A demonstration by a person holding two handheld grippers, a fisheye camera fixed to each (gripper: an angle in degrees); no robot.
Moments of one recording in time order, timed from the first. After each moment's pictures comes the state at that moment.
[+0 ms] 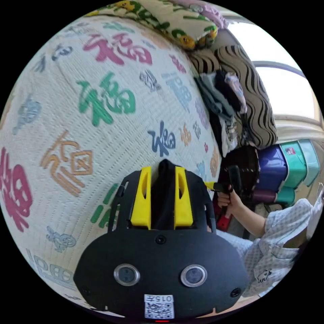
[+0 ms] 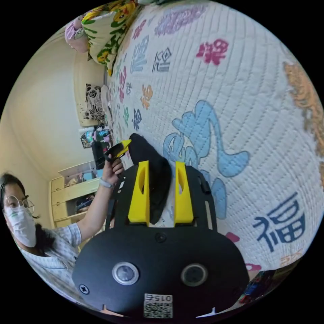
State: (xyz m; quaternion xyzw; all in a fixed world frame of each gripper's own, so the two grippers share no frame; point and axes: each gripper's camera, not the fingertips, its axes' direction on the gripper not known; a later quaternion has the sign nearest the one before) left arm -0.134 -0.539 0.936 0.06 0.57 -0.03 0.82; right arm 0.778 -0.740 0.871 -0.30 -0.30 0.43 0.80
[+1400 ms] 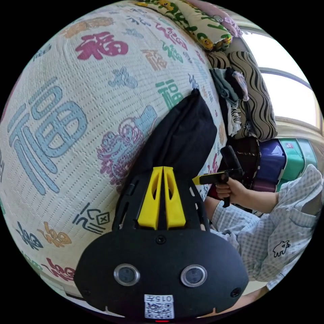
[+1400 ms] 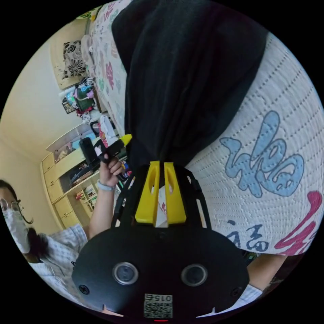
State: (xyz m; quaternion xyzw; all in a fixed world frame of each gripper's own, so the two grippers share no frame) left arm -0.152 -0.313 0.950 0.03 0.56 -0.10 0.82; right arm 0.679 -0.733 0.899 -0.47 -0.36 0.37 0.72
